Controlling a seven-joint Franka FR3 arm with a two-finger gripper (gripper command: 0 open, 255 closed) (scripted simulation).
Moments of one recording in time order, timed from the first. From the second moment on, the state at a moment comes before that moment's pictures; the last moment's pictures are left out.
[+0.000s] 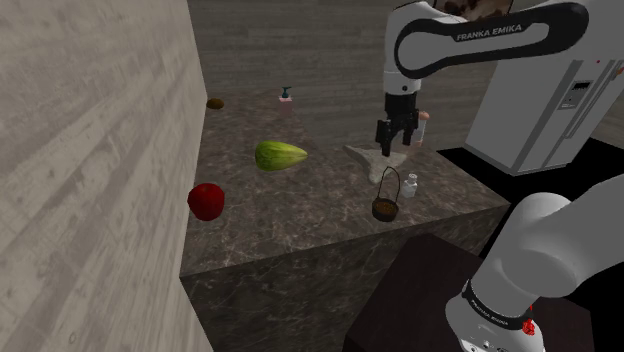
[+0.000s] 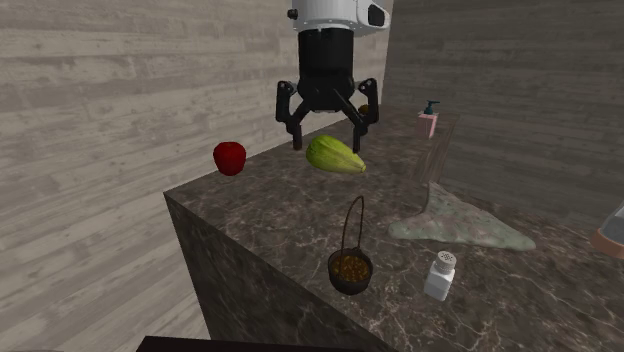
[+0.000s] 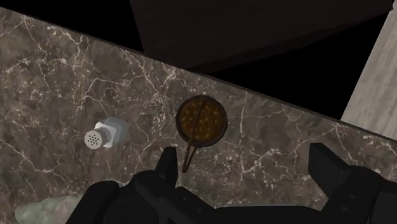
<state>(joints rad) -0.05 -0.52 -0.15 -2.33 -0.13 1.68 0.08</state>
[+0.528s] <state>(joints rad) -0.10 -0.27 -0.23 -2.29 -0.15 1.80 0.06</state>
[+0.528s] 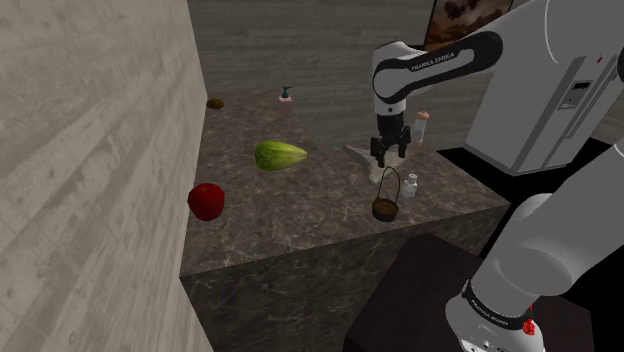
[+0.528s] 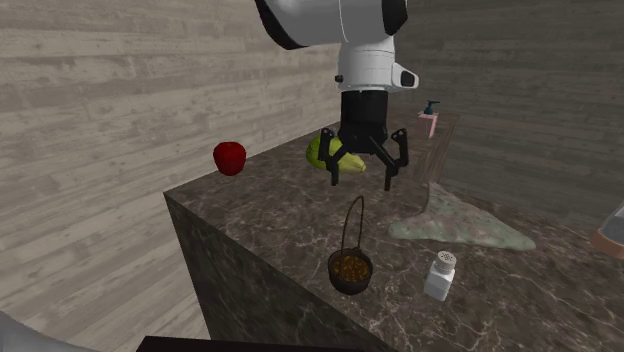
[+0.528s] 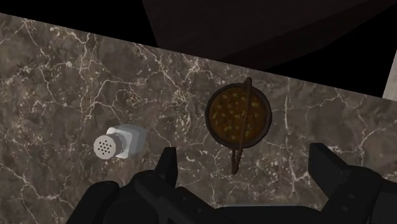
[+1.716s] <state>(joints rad) -0.11 -0.18 -0.24 -2.35 -0.15 1.92 0.07</state>
